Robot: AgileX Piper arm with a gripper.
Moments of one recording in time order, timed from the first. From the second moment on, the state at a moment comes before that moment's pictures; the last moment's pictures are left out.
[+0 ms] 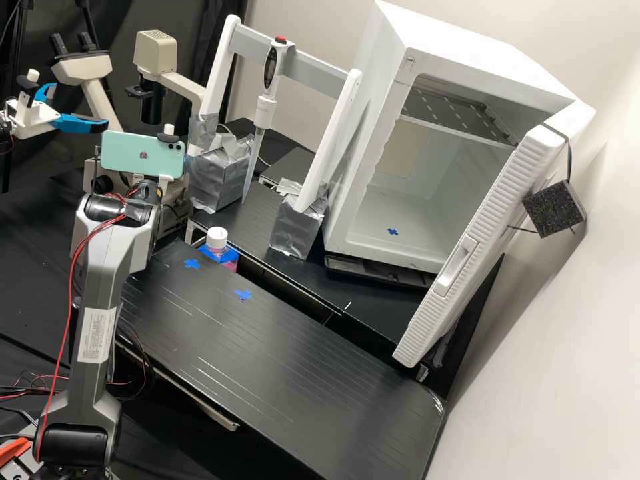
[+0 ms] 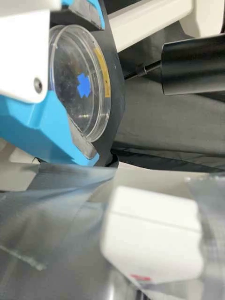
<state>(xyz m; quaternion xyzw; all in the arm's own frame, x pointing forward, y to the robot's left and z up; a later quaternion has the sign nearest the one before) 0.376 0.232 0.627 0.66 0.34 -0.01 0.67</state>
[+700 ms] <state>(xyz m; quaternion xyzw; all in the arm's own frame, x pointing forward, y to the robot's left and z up) 0.348 0.225 0.649 0.68 0.34 -0.02 0.65</state>
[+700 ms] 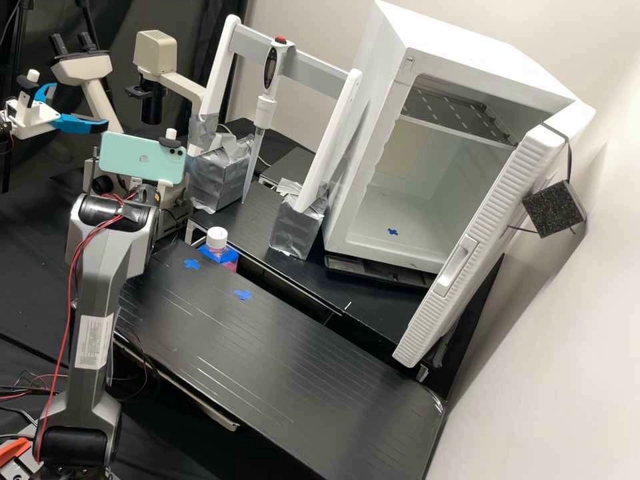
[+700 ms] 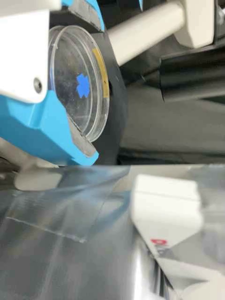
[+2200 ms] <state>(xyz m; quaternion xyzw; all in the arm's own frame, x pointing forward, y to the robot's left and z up) 0.175 0.053 0.820 0.69 0.15 0.10 0.70</state>
